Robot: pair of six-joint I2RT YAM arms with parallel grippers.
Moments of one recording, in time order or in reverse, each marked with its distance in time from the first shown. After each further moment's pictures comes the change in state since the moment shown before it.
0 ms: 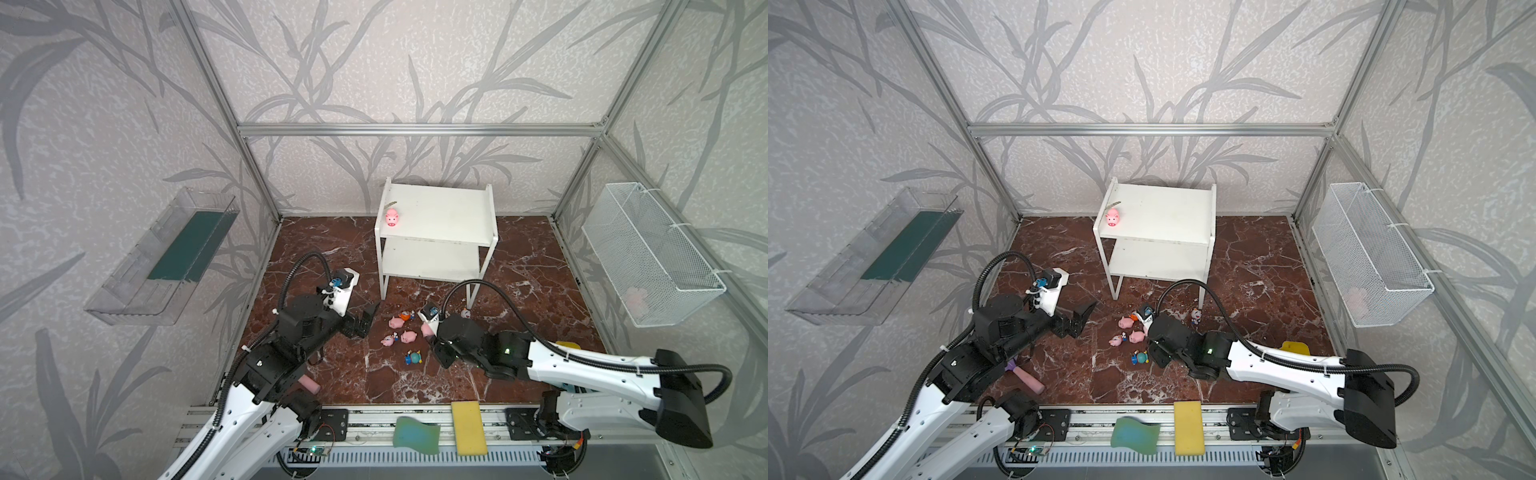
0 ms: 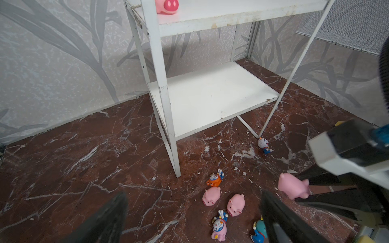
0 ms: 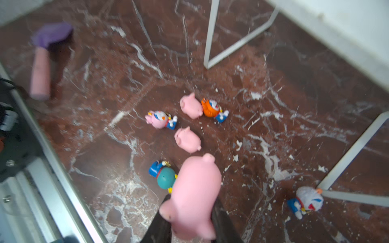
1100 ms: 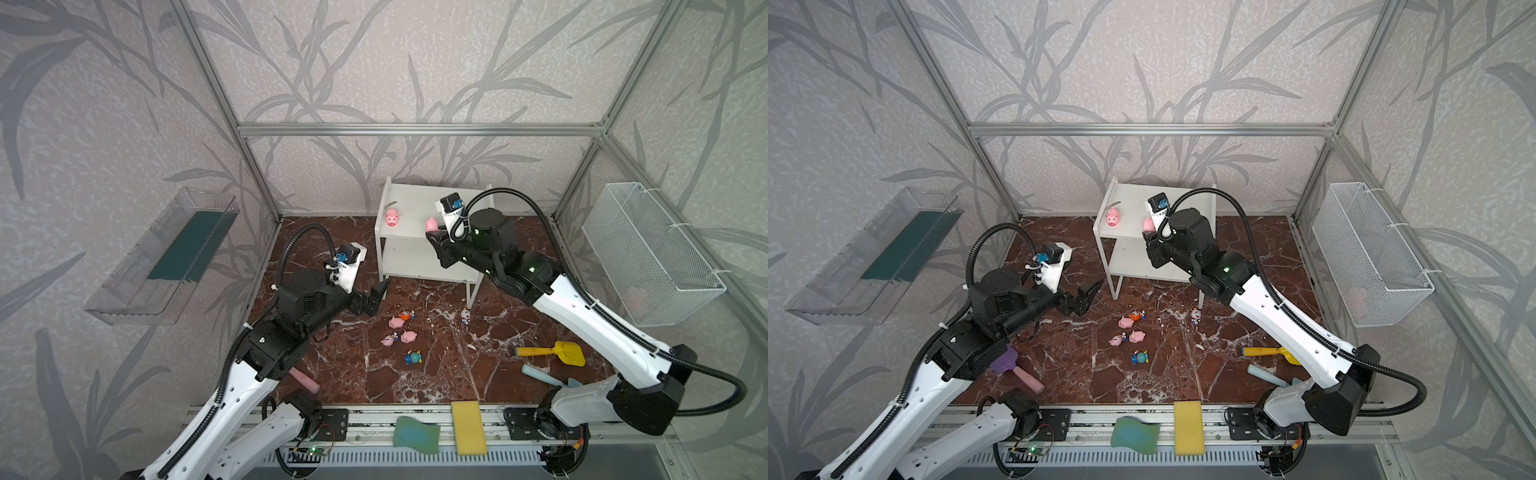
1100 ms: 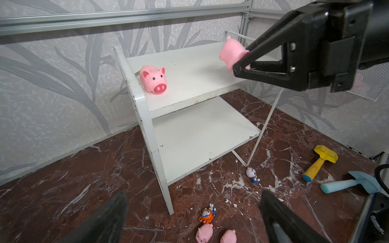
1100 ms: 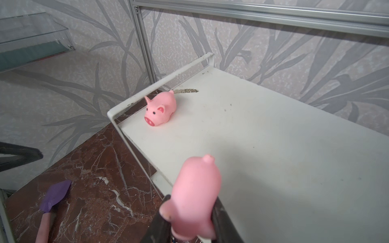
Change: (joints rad) left arm 0.000 0.161 0.209 0.063 0.063 0.015; right arm -0.386 0.261 0.711 -0.085 -0.151 -0.137
